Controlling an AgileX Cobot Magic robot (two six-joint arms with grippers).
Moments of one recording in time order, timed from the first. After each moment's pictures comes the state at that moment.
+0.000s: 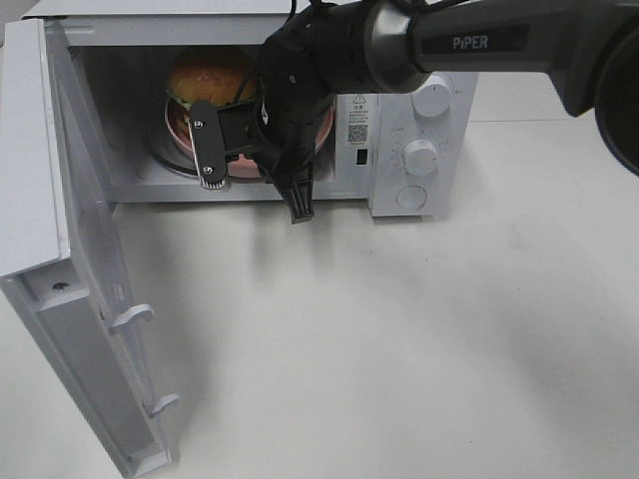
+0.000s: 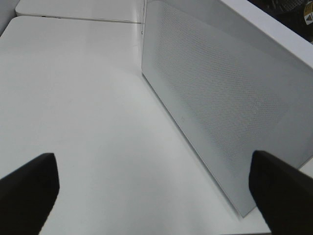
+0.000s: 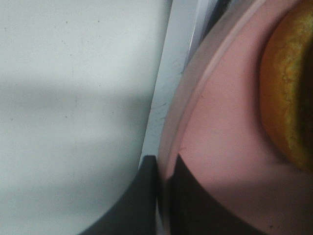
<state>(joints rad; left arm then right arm) 0.00 -0.01 -0.52 -0.14 1.08 0.02 0.66 2.30 -1.82 -0.30 0.57 -1.00</state>
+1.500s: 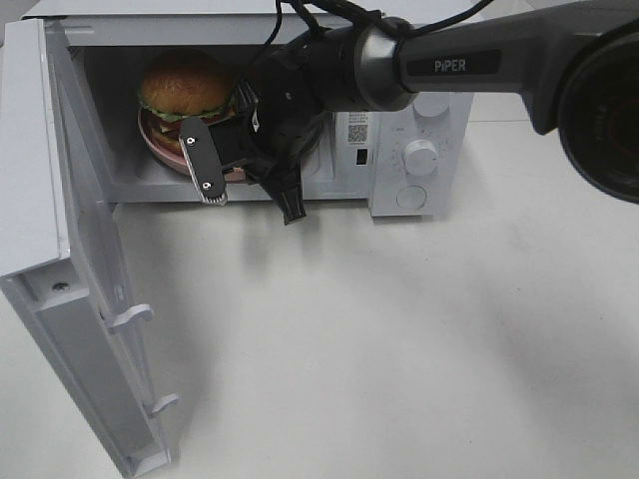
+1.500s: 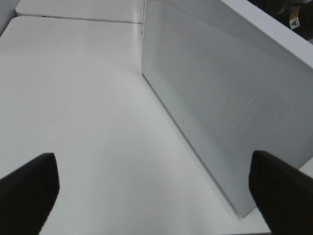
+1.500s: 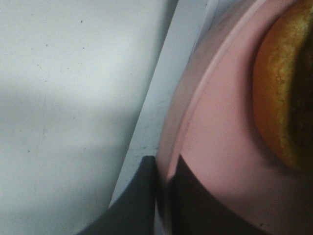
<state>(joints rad) 0.00 -0.01 -0.52 -0.14 1.08 0.02 0.66 2.37 -1.86 -0.23 0.45 -1.20</state>
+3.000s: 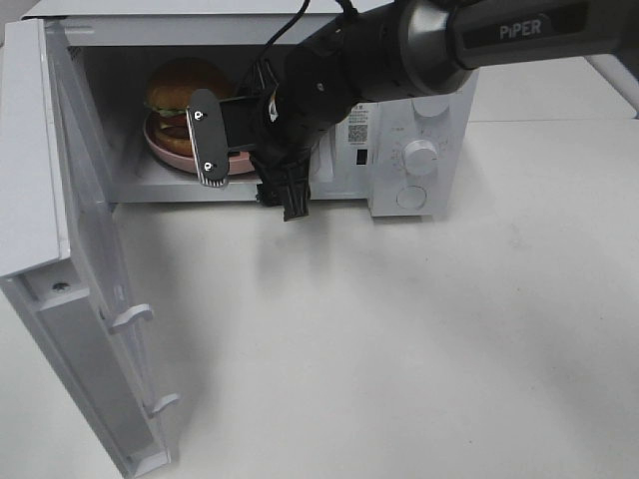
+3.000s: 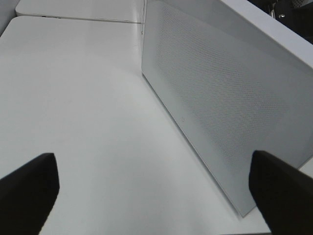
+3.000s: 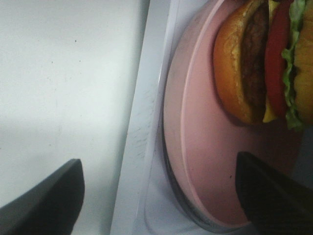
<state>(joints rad) 0.00 -0.01 -0.52 -0.14 1.08 0.02 0.66 2.19 -1.61 -0.24 0.30 -1.04</state>
